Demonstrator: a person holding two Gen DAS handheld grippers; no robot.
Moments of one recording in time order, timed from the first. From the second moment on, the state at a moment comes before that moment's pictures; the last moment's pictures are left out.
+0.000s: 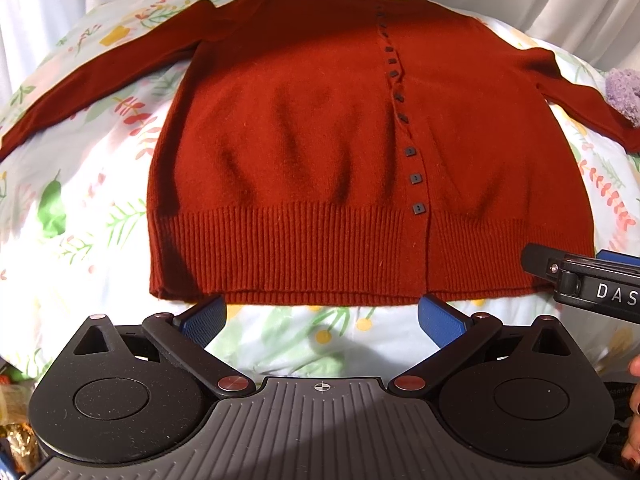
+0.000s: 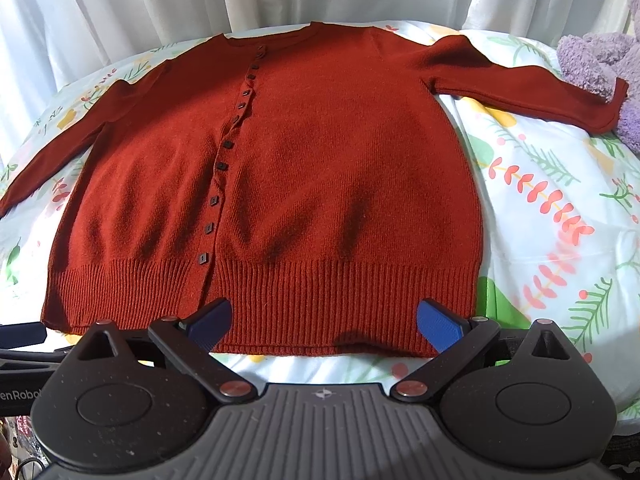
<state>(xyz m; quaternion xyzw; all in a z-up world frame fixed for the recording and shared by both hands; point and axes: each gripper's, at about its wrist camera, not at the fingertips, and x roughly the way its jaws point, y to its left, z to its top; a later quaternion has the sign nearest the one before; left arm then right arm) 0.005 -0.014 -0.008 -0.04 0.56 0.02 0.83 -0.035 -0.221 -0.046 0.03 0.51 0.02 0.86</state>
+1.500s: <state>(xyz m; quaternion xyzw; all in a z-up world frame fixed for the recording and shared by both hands) 0.065 0.008 -0.011 -0.18 0.45 0.00 0.87 0.050 -0.449 -0.051 0.27 0.28 -0.06 0.92</state>
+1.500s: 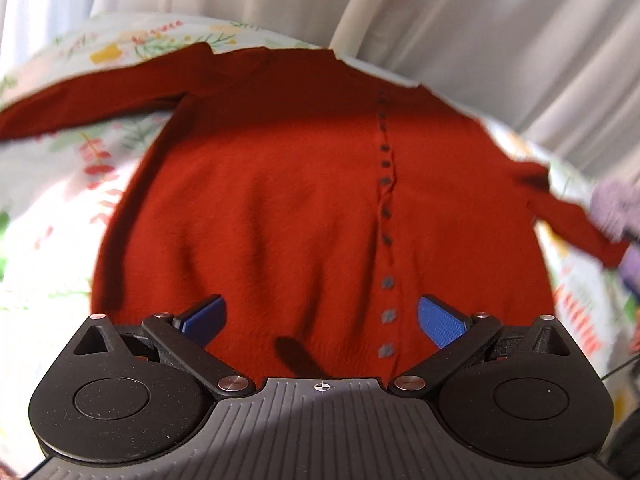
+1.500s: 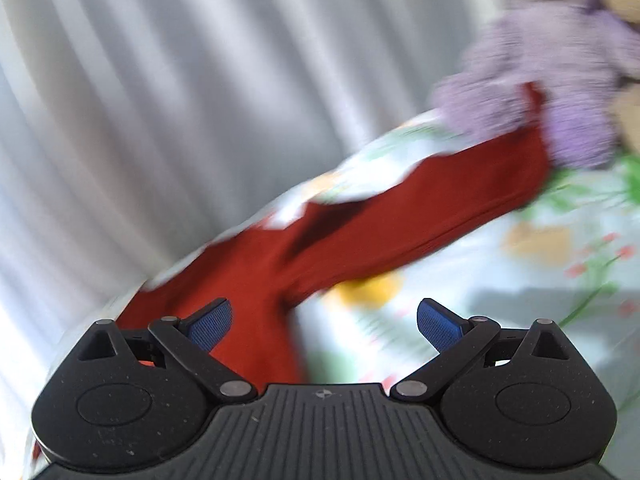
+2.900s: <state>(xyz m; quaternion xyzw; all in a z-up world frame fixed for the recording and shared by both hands) 0.260 0.031 -0.090 -0.38 0.47 -0.13 0.78 0.109 -0.308 -0.084 0.25 0.37 0.15 0.88</state>
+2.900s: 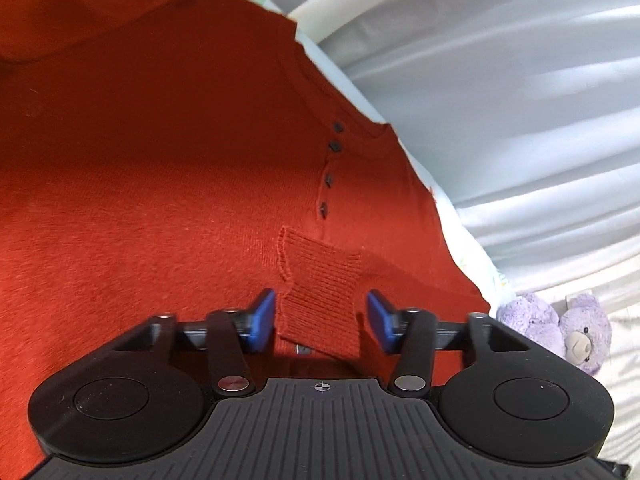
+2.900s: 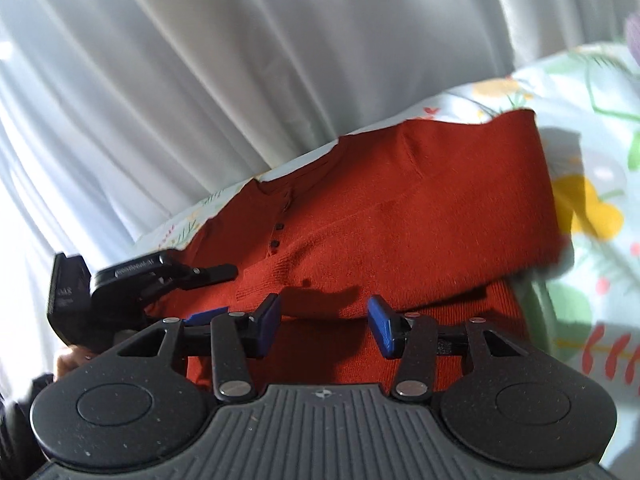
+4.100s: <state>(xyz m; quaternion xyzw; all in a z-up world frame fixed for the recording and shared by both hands) 0.292 0.110 -0.038 -0.20 0.34 -0.09 0.91 0.140 -0.307 -0.085 0.23 0.38 0.02 0.90</state>
